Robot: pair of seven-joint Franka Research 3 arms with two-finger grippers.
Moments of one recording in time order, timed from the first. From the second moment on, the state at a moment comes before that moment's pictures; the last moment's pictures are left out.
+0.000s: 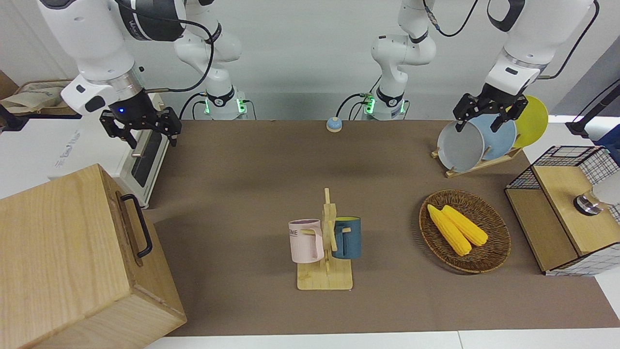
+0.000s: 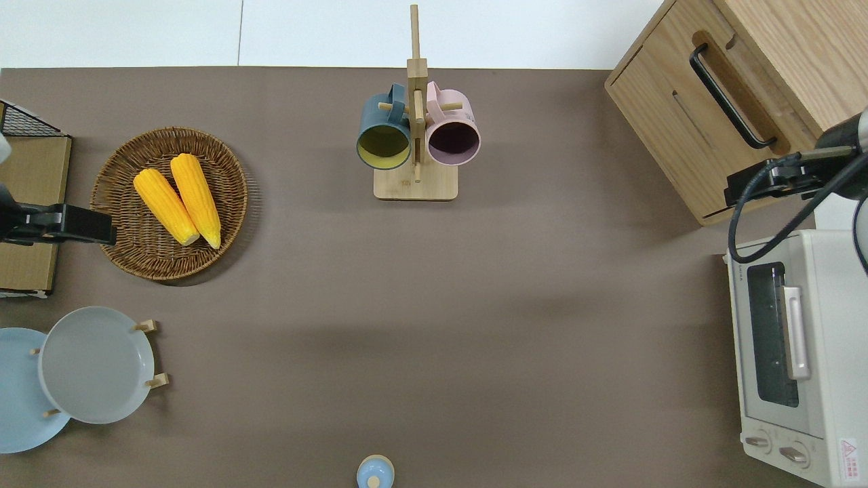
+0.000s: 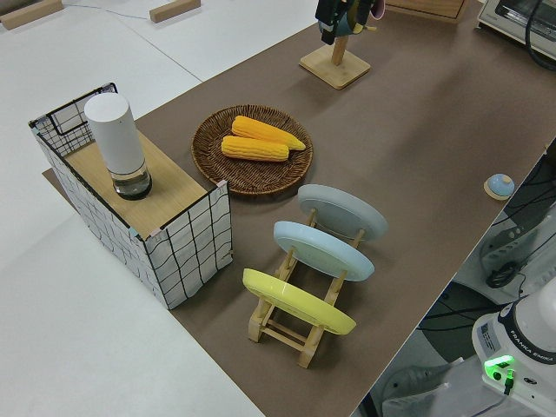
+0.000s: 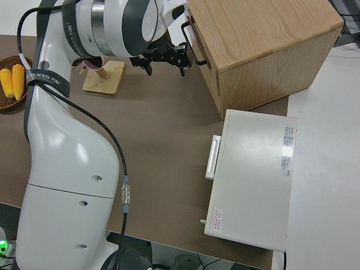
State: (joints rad) left arm -0.15 0.04 0.15 -1.49 -0.02 1.56 0.05; right arm 0.05 0.21 -0.06 -1.28 0.00 1.49 -0.05
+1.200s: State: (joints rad) left arm -0.15 0.04 0.15 -1.49 -0.02 1.56 0.05; right arm 0.15 0.21 0.08 -1.29 -0.44 1.49 0.03
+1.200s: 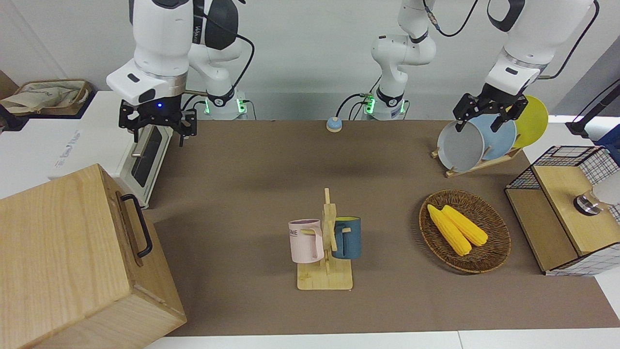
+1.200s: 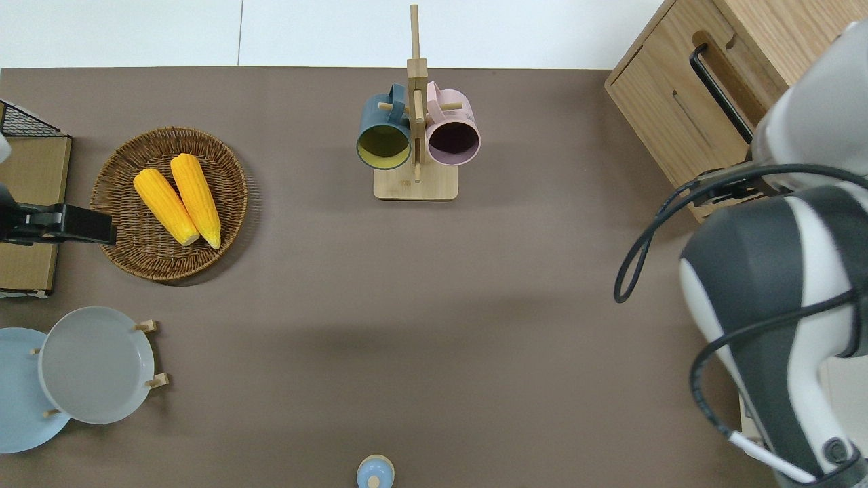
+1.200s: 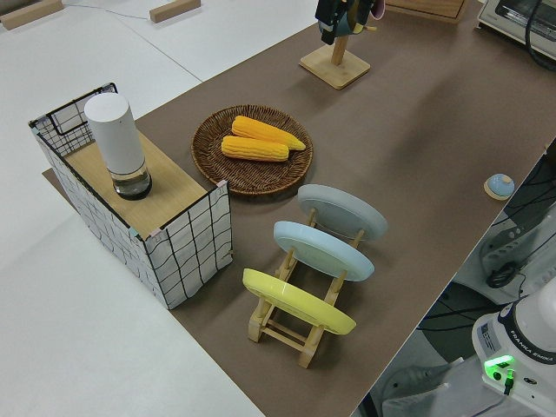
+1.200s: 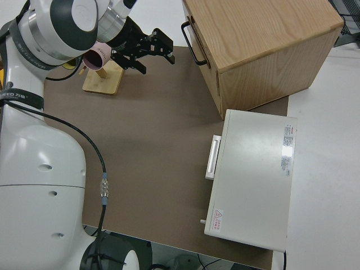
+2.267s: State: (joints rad) left arm -0.15 0.04 0.15 -1.49 -0.02 1.56 0.05; right arm 0.19 0.30 0.35 -1.49 -1.09 1.49 0.27
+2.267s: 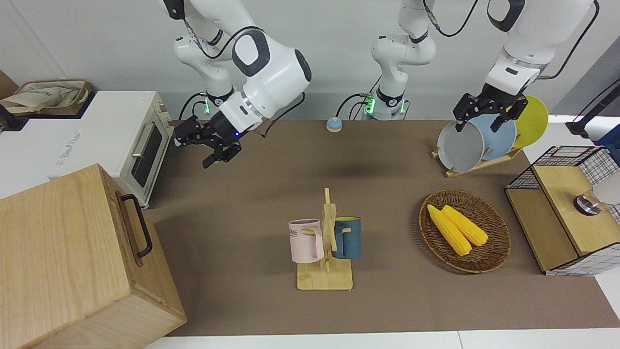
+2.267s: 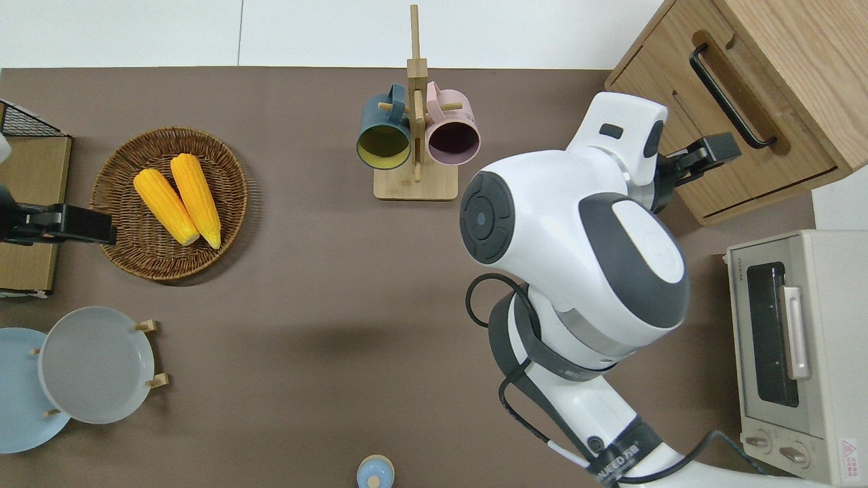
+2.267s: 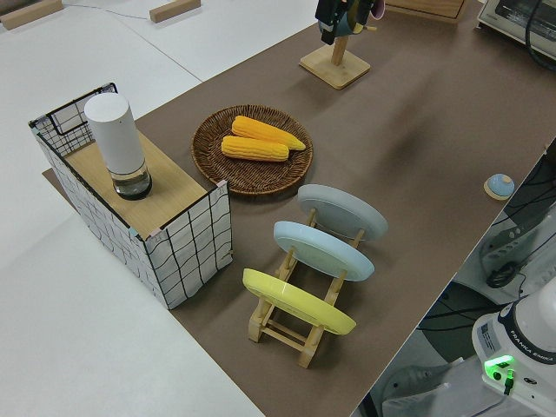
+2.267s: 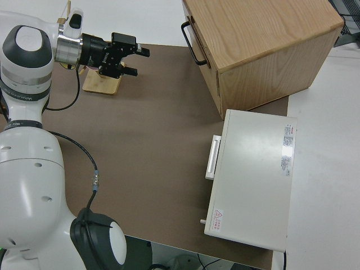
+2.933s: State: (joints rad) left arm -0.15 0.04 0.15 -1.49 -0.02 1.56 0.05; right arm 0.19 0.45 0.34 -1.55 -1.53 1.50 0.31
